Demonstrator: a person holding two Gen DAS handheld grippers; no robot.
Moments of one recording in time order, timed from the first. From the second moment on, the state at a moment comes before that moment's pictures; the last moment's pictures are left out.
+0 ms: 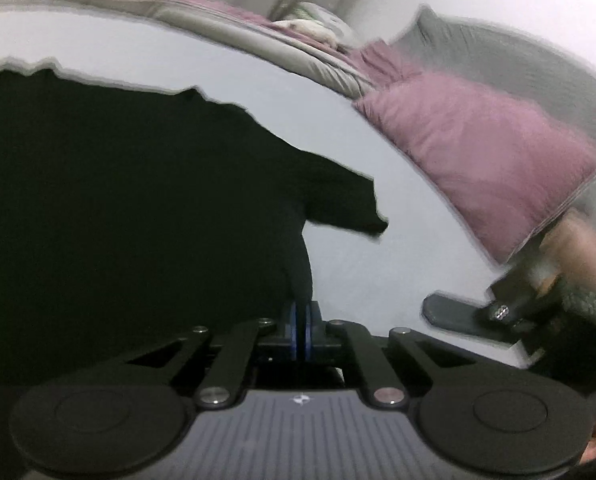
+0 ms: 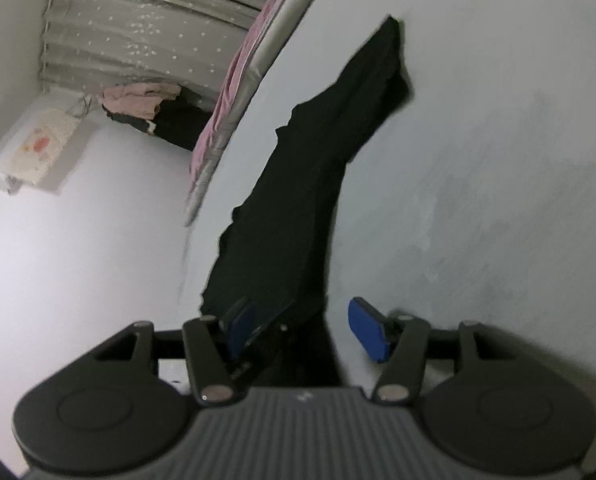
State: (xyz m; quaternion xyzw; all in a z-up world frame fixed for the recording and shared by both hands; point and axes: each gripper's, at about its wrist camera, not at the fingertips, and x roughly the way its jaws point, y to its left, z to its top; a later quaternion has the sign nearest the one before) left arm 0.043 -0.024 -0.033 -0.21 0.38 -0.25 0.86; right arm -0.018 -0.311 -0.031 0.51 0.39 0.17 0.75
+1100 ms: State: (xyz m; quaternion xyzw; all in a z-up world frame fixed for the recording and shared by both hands) left arm 0.060 -0.031 -0.056 -0.30 0.42 -0.31 0.80; right arm 0.076 -0.298 -0.095 0.69 0.27 0.21 0.64
